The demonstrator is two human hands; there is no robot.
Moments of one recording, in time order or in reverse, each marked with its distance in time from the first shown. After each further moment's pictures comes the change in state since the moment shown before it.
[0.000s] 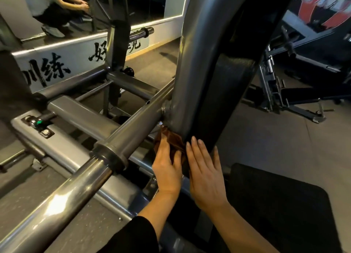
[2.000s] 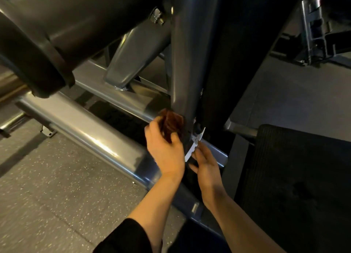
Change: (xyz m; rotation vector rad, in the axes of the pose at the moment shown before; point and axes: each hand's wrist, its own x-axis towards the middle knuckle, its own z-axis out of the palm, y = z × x) left_hand -0.060 -0.145 0.032 0.058 0.148 -0.204; right_hand -0.071 -0.043 0.153 1.630 -0.211 1.072
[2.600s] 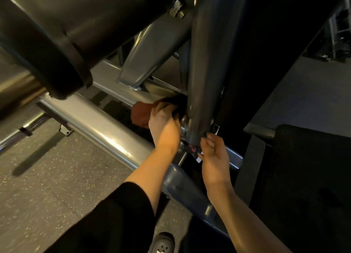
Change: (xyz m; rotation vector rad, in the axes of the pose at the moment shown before) left_hand 0.084 -0.021 0.004 0.396 -0.261 0.297; right_hand 0.012 -0.008 0.031 -0.085 0.124 -0.173
